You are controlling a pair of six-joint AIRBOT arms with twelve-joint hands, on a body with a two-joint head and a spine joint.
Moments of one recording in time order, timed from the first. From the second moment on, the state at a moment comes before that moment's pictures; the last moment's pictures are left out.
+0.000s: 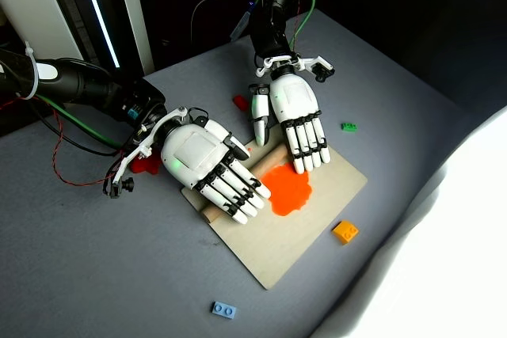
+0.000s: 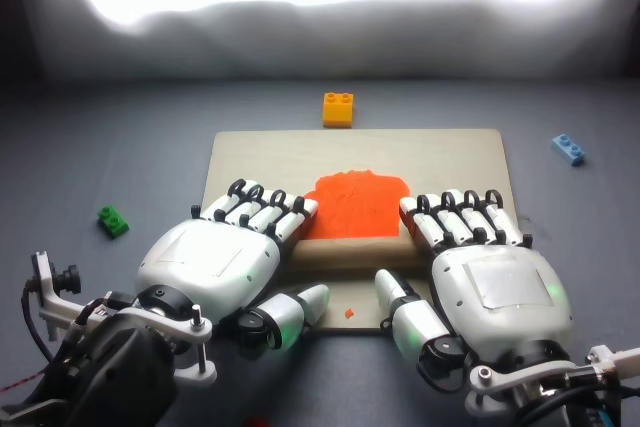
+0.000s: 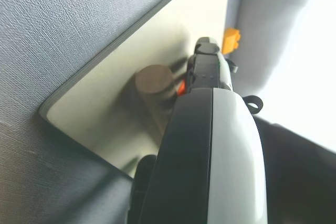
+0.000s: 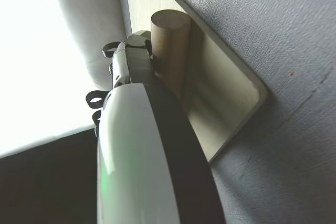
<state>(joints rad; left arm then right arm) 0.77 -1.25 0.99 -0.77 -0.87 1.62 -0.80 -1.58 1.01 0.97 1.38 -1.64</state>
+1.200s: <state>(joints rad) 0.77 -1.24 0.99 -0.71 -0.89 1.56 -0.80 -1.58 1.00 0.98 1.39 -1.65</state>
